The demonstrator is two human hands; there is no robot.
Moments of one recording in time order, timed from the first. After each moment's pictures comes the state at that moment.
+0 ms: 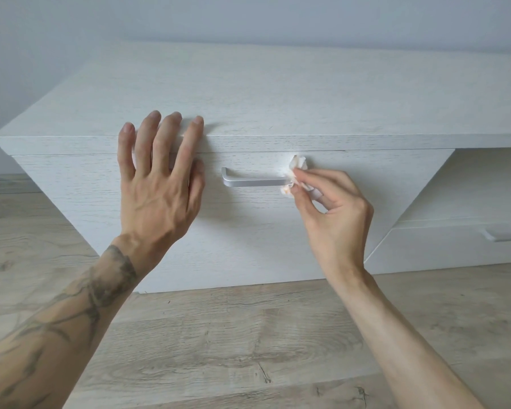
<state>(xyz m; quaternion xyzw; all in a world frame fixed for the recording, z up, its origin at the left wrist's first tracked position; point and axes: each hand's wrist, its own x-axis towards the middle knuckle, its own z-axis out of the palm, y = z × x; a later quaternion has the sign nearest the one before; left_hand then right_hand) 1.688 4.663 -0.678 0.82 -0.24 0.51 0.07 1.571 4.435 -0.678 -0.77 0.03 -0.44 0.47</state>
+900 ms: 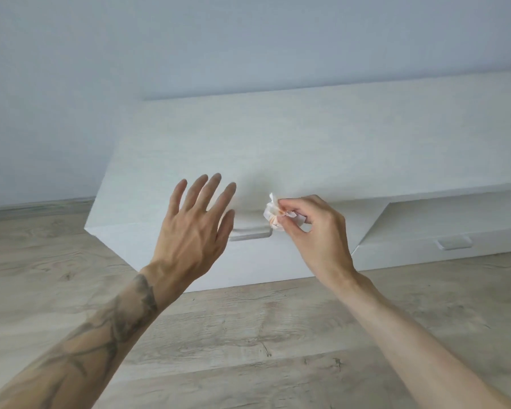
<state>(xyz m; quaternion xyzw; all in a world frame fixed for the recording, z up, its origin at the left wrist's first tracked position) 1.619 4.633 -0.512 0.93 -0.31 0.20 0.02 1.542 4.416 -0.533 -0.85 0.04 -0.25 0.46</state>
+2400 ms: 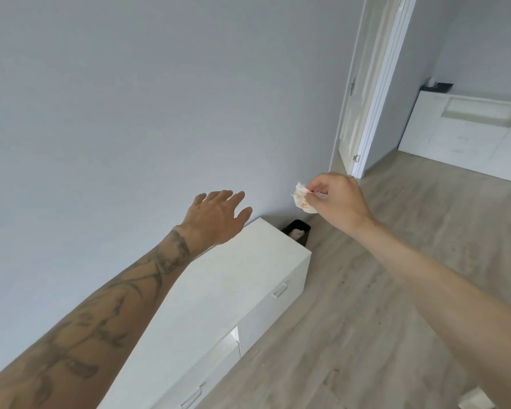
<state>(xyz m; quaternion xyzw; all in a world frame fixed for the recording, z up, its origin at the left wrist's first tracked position) 1.387 3.820 0.248 0.82 -0.56 0.01 0.04 1.172 3.656 0.248 -0.84 0.37 -0.32 0.23</state>
